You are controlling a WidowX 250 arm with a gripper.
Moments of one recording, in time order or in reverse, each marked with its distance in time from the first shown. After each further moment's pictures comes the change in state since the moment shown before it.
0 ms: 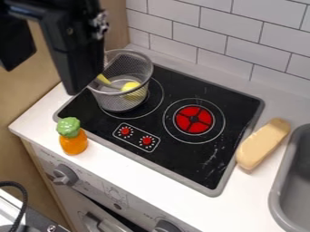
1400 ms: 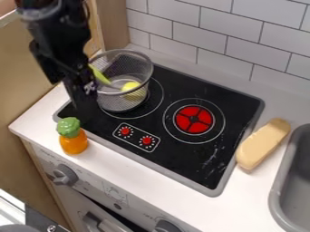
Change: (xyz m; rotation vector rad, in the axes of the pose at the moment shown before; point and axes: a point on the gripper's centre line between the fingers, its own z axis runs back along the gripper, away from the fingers) arm 0.072 0.096 -0.124 0.110 -0.087 -0.313
